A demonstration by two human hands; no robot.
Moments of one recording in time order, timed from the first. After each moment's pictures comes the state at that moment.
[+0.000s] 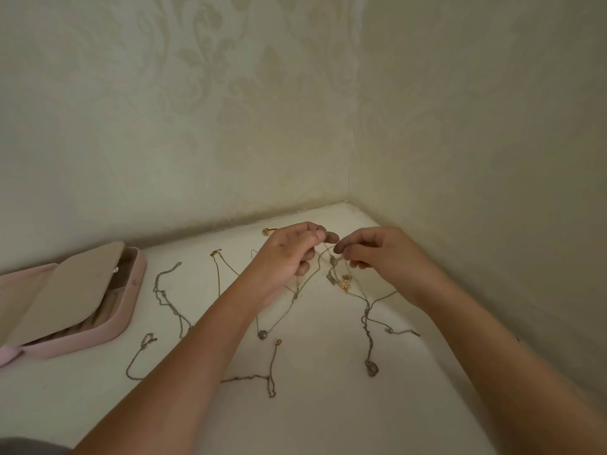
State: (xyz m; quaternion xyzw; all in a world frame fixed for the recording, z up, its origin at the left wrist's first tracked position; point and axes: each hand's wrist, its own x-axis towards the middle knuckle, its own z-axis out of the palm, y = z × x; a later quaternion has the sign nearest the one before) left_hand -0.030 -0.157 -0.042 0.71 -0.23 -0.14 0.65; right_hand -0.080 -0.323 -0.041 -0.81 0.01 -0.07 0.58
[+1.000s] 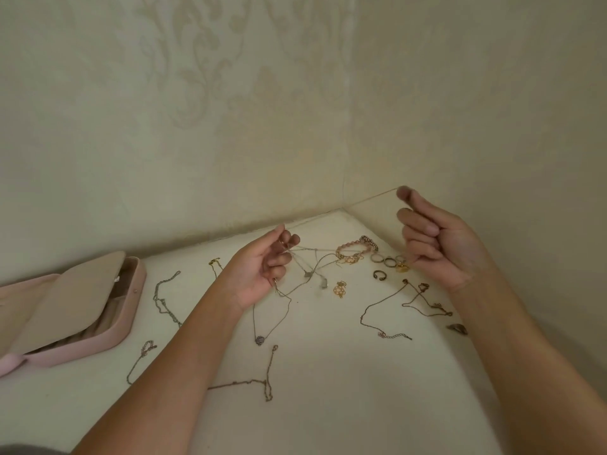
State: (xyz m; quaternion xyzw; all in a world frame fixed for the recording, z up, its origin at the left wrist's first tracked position) left_hand 0.003 -0.137 -0.056 0.50 -0.09 -0.27 0.82; right_hand -0.089 -0.380 -0.017 -0.37 -0.11 0.06 0.92
